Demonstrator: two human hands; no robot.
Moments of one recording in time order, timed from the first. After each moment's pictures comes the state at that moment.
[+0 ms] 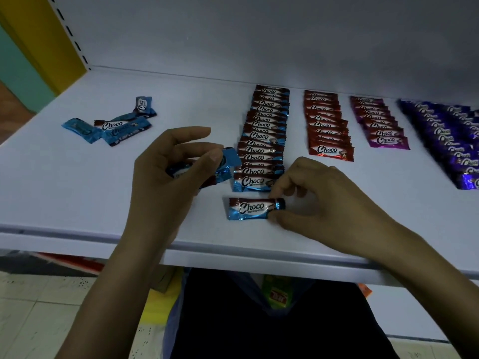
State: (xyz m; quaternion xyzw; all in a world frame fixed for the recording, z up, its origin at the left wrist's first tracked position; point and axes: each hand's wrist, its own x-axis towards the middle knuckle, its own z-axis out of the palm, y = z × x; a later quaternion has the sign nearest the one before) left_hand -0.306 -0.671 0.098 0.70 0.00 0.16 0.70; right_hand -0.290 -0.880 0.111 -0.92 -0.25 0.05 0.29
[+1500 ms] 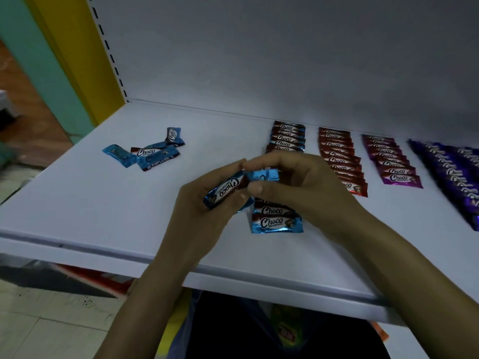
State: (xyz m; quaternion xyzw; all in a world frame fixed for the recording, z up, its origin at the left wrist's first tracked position) left_hand -0.306 -0.668 0.099 0.73 -0.04 0.12 0.67; right_hand -0.261 -0.827 0.141 -0.75 -0.25 0.11 0.60
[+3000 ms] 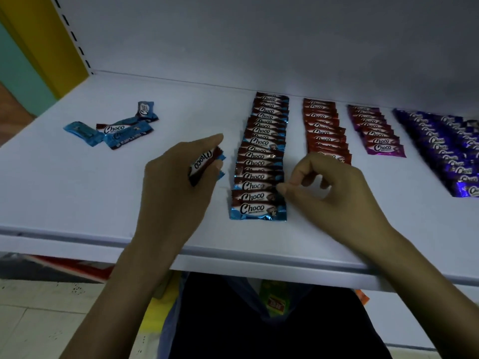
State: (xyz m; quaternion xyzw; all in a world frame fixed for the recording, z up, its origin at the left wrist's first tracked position) left_hand -0.301 -0.669 0.092 0.87 -0.04 0.27 0.41; right_hand -0.285 -0.882 0.104 -0.89 -0.21 -0.08 0.40
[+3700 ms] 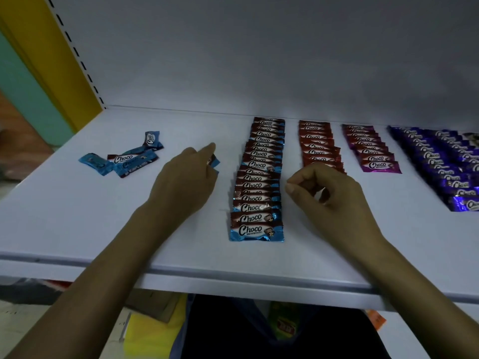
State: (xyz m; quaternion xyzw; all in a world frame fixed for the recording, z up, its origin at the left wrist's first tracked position) left_hand -0.241 -0.662 0.104 0.98 -0.01 0.06 0.19; right_hand -0.274 -0.884 0.104 -0.87 -0.16 -0.11 0.45
